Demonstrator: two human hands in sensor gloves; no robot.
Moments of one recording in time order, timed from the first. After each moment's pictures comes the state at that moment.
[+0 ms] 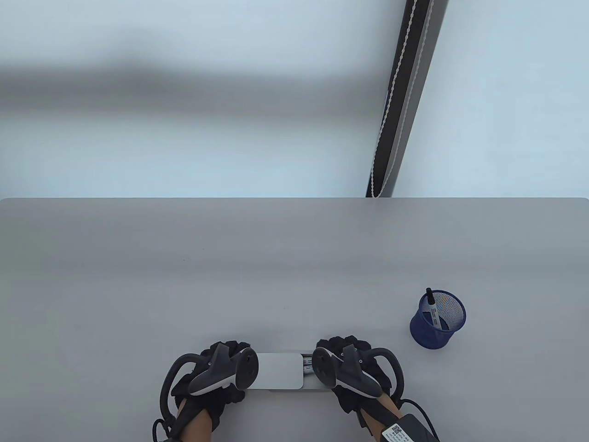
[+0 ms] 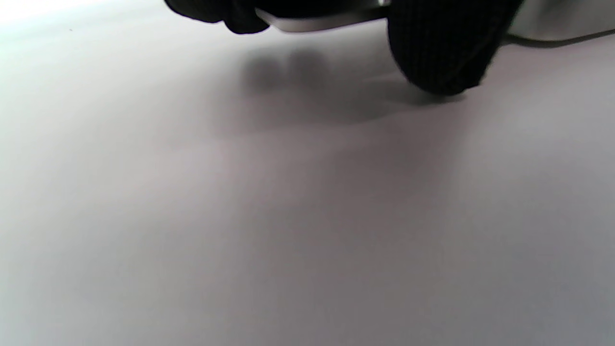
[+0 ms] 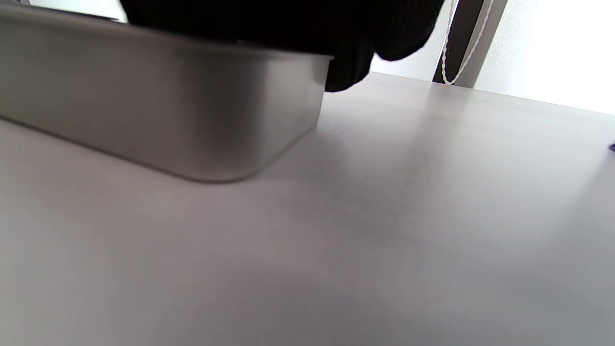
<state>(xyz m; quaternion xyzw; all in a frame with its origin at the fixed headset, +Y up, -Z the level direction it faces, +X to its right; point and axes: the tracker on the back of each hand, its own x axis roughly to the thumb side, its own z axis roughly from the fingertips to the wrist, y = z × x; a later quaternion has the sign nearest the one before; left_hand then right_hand) -0.160 -0.761 -0.269 -0.23 -0.13 -0.10 0.96 0.077 -0.761 -0.280 -0.13 -0.03 -0.99 0.07</state>
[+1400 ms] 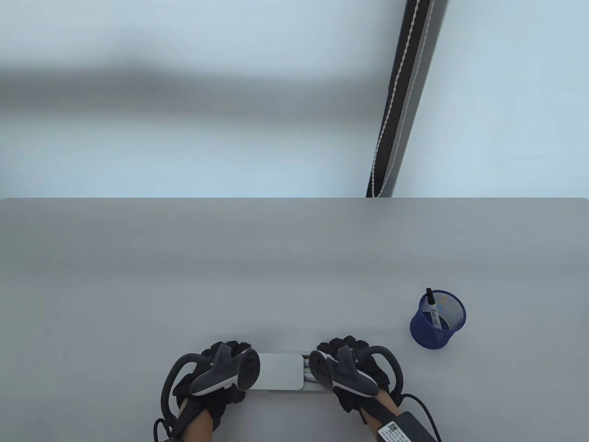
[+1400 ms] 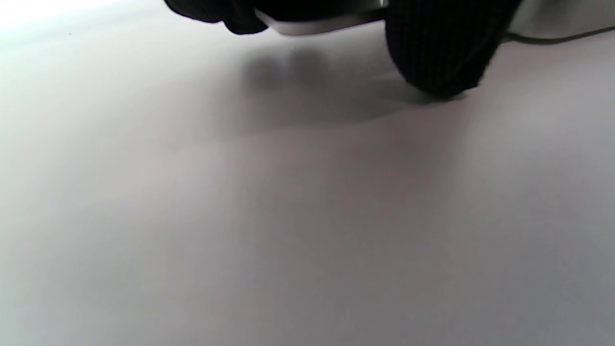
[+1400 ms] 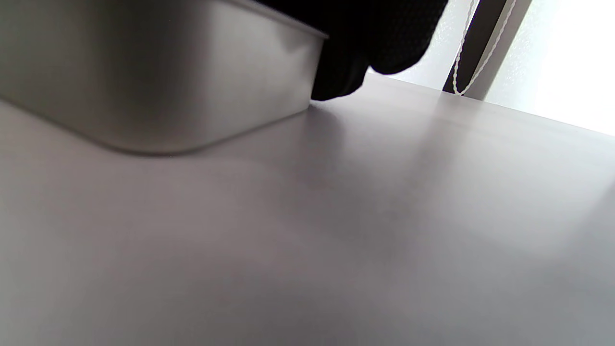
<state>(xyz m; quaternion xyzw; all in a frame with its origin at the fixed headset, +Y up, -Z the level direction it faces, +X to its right) -0.158 -0.761 -0.269 -0.22 -0.13 -0.10 0.96 0.073 -0.767 -0.282 -0.15 -0.02 -0.98 0.10</state>
